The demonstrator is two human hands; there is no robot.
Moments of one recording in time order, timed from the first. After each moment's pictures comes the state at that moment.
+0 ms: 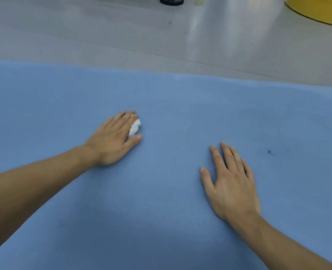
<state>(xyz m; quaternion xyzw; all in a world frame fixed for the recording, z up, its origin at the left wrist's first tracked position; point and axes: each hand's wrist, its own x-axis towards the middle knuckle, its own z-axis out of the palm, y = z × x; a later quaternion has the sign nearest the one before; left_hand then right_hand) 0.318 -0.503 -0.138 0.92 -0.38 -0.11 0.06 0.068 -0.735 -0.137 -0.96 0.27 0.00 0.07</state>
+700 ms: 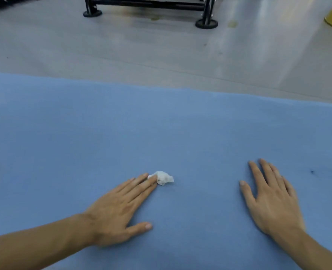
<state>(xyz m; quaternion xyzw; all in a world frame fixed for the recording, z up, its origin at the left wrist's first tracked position) 0.201 -0.364 -0.117 0.86 -0.50 -0.13 0.03 0.068 -0.733 -0.136 -0.96 0.28 0.00 0.04</state>
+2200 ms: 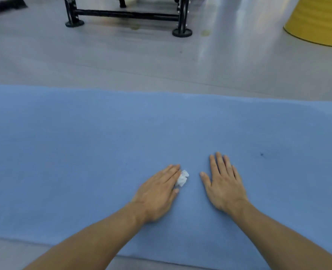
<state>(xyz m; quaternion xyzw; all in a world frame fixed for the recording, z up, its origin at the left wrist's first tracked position) 0.146 -0.505 -0.127 0.88 -0.45 -0.13 0.12 0.056 -0.718 -0.128 -0.97 0.23 0.08 0.09</state>
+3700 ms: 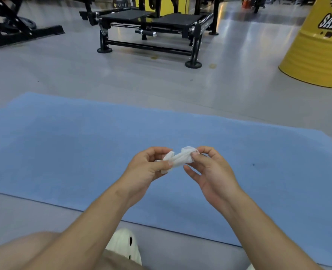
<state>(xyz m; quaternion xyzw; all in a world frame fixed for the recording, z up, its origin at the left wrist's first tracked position) 0.081 -0.423 0.073 0.63 -0.04 -0.26 0.73 0.010 -0.583 0.085 -0.48 0.21 -0.07 0.85</state>
